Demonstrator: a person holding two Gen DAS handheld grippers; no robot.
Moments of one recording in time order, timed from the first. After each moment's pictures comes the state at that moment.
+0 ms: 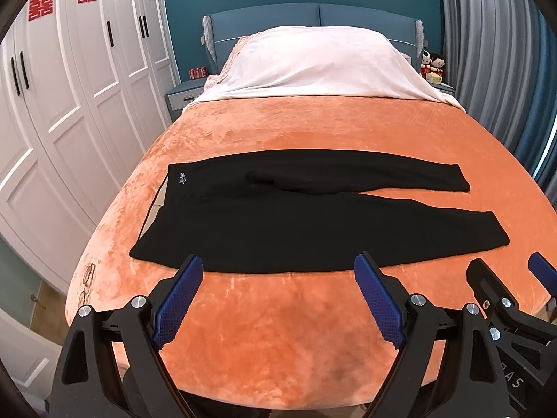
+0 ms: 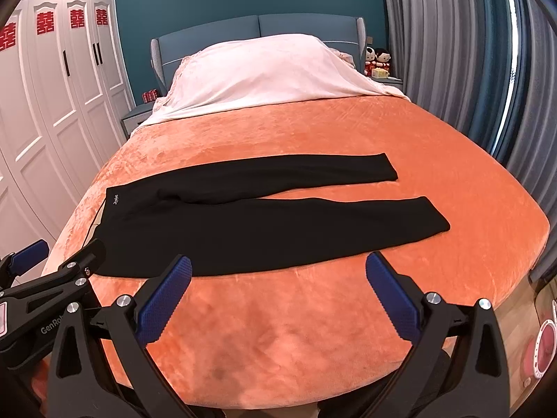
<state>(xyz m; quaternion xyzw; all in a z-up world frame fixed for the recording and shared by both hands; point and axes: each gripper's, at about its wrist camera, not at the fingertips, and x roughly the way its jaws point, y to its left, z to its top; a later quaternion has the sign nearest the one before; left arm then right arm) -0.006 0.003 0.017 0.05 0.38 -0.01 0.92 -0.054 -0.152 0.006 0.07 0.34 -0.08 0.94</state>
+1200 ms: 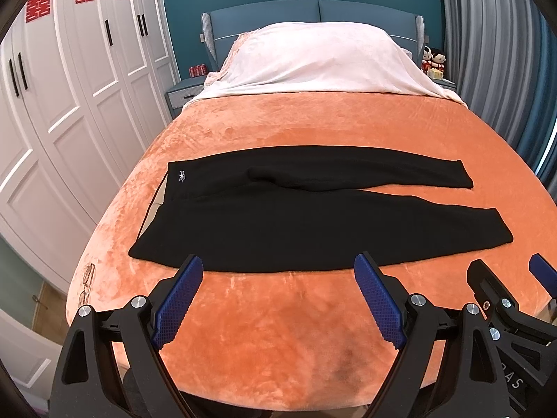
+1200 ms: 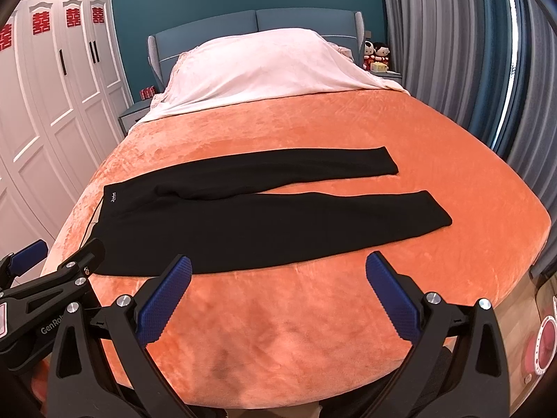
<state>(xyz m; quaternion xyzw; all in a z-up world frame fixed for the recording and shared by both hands) -0.008 0.006 0.015 0.05 0.38 -0.01 0.92 -0.051 -0.155 -0.010 0.08 0.34 -0.08 0.93</state>
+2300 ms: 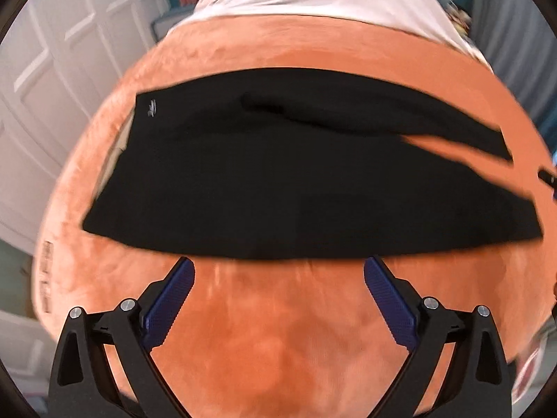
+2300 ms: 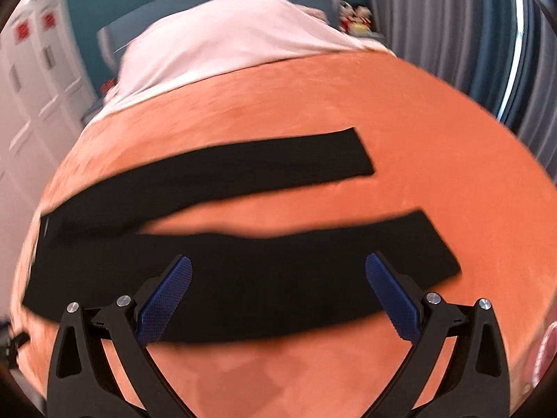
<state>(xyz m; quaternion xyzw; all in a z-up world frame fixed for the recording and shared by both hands) 0.118 0.064 -0.093 0.00 0.52 -0.01 0.85 0.132 -0.376 -0.102 0.13 0.41 -0.11 0.90</state>
